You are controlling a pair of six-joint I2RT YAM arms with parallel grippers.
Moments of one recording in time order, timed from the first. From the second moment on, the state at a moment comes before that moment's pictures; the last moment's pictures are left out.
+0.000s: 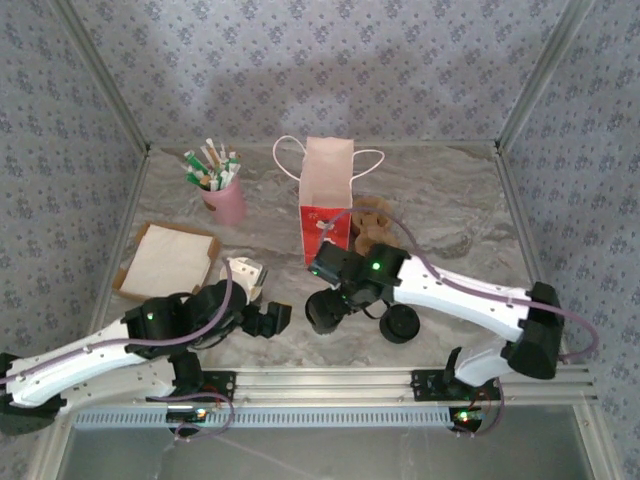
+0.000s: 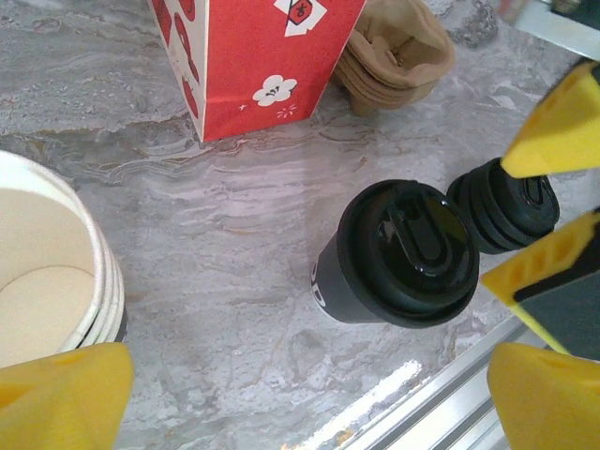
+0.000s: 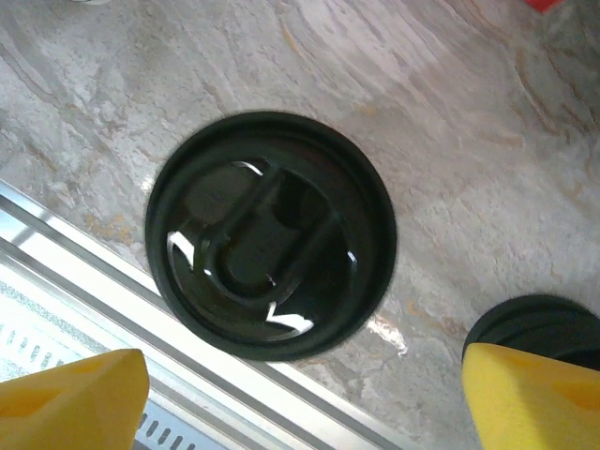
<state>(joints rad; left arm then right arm) -1.21 0.72 0.80 -0.82 -0.31 -0.67 1.11 1.40 1.24 -1.09 0.04 0.56</state>
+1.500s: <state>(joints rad) -1.10 1.26 0.93 -0.65 -0.12 -0.77 0.98 1.07 0.77 -0.64 -0.10 0.66</state>
